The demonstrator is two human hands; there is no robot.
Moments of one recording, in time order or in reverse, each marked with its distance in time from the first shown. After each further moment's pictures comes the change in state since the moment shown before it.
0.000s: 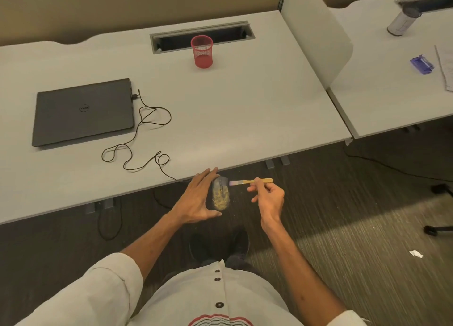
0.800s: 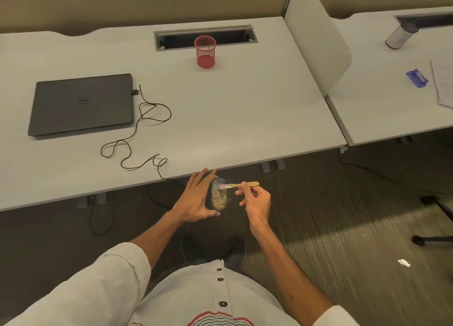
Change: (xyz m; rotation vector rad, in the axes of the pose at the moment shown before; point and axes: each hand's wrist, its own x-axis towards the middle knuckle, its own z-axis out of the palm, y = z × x) left_hand 0.005 0.009 0.013 0.070 0.007 -0.024; right_hand -0.019 0.002 0.010 -0.062 -0.085 -0.047
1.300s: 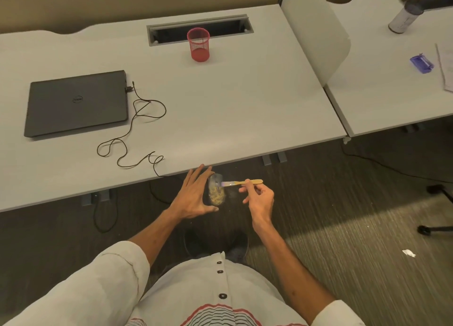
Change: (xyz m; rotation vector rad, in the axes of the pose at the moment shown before) left_hand 0.003 0.006 0.005 -0.003 0.000 -0.062; right_hand 0.010 0.012 -0.021 0.052 0.016 0.024
